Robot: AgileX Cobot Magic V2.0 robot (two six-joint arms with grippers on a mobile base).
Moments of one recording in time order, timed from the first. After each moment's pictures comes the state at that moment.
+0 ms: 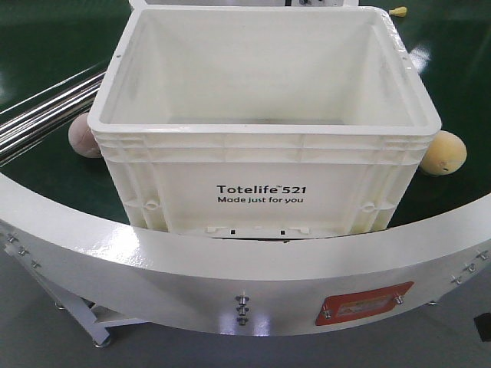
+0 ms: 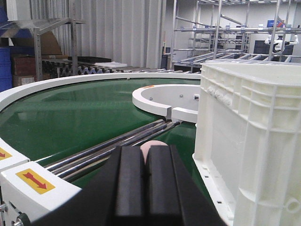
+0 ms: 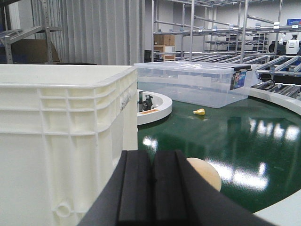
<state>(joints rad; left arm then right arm) 0.02 -0.01 0.03 0.08 -0.04 -0.10 0.06 -0.01 0.03 -0.15 -0.03 0.03</state>
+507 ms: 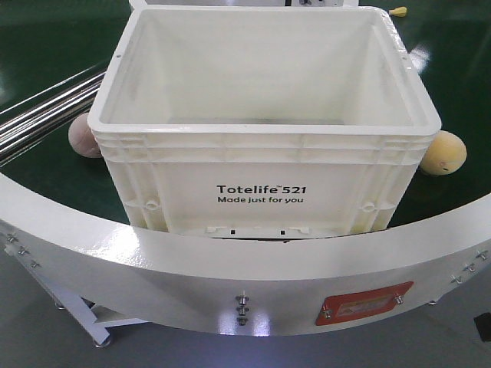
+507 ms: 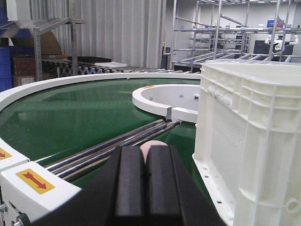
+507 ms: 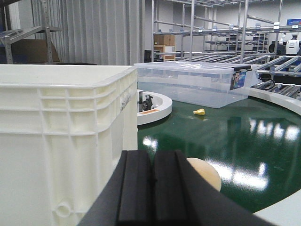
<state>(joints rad) 0.02 -0.01 0.03 0.08 -0.04 -0.10 0.06 -0.01 0.03 -0.15 -0.03 0.03</state>
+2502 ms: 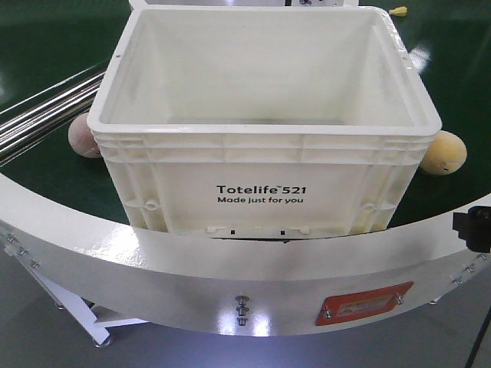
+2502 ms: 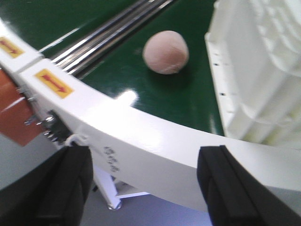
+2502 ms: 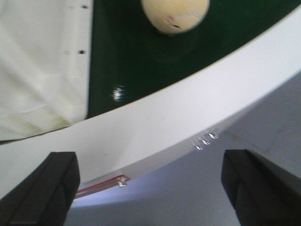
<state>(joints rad) -0.02 0.52 -0.70 0.03 0.86 -0.01 0.04 0.86 -0.61 -0.21 0.73 0.19</state>
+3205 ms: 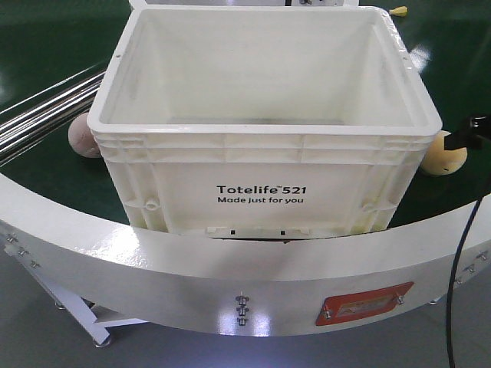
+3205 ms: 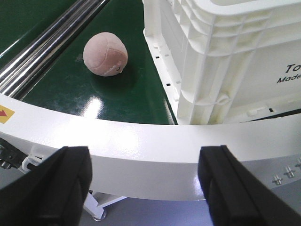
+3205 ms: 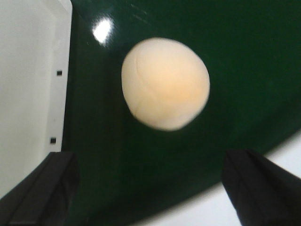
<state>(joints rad) -0.17 0.52 -0.70 -0.03 0.86 0.08 -0.29 1.56 -1.10 0.38 0.71 -0.57</state>
